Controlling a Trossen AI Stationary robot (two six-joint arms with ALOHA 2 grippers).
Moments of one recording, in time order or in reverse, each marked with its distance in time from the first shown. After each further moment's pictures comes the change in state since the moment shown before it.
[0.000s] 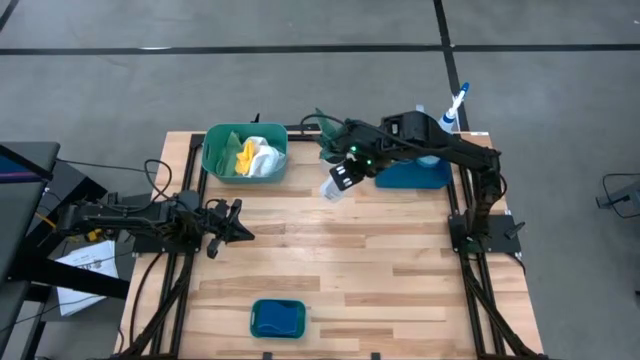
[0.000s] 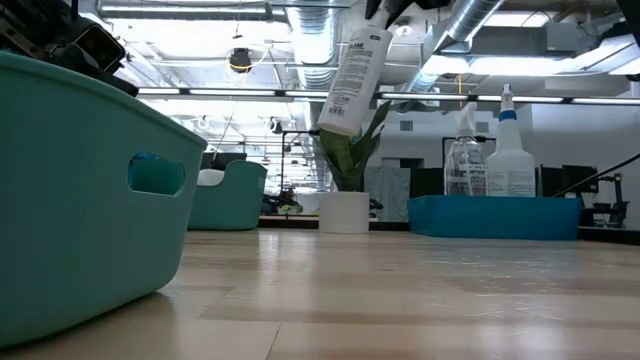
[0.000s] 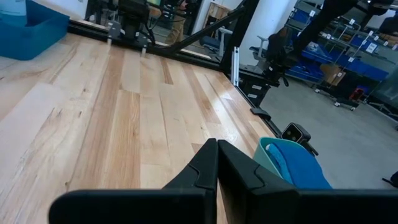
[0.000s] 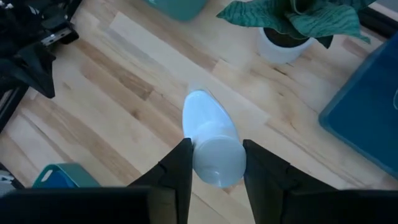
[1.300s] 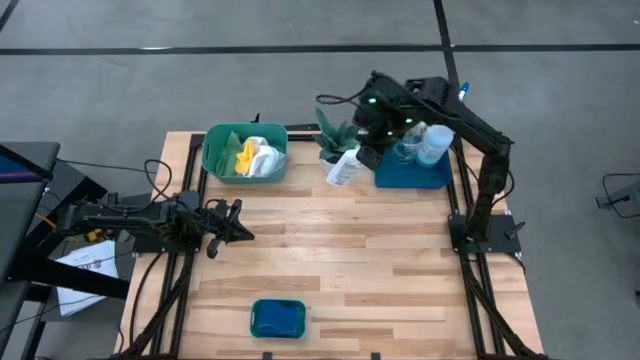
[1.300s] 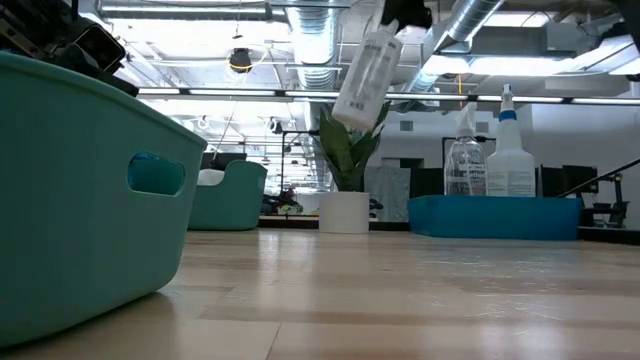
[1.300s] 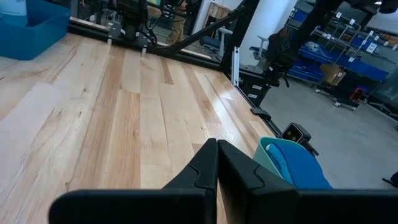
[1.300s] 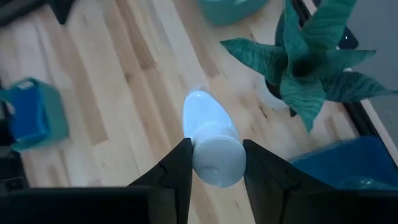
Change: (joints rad) left arm 0.000 0.000 0.000 0.000 -0.001 0.000; right arm -0.268 -0.046 -0.002 0.000 -0.279 -0.754
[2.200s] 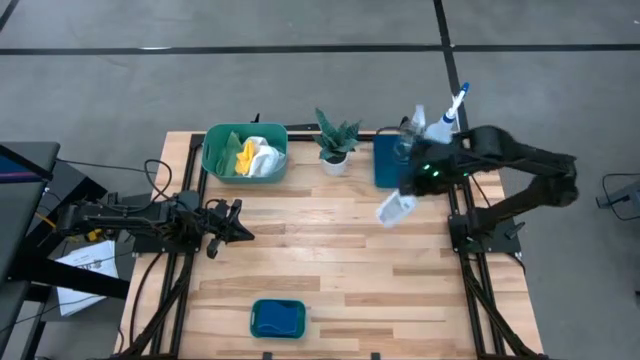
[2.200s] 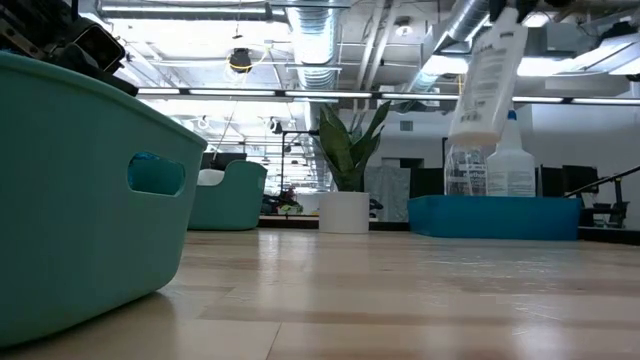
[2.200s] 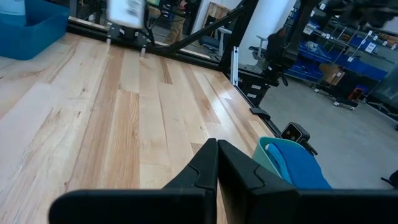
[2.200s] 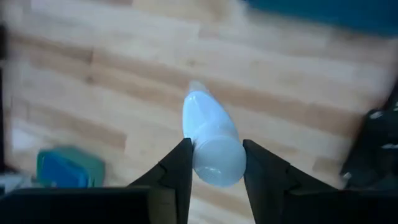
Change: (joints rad) left arm 0.000 0.000 0.000 0.000 0.003 0.000; right arm 0.327 -0.508 -0.668 0.000 0.167 1.202
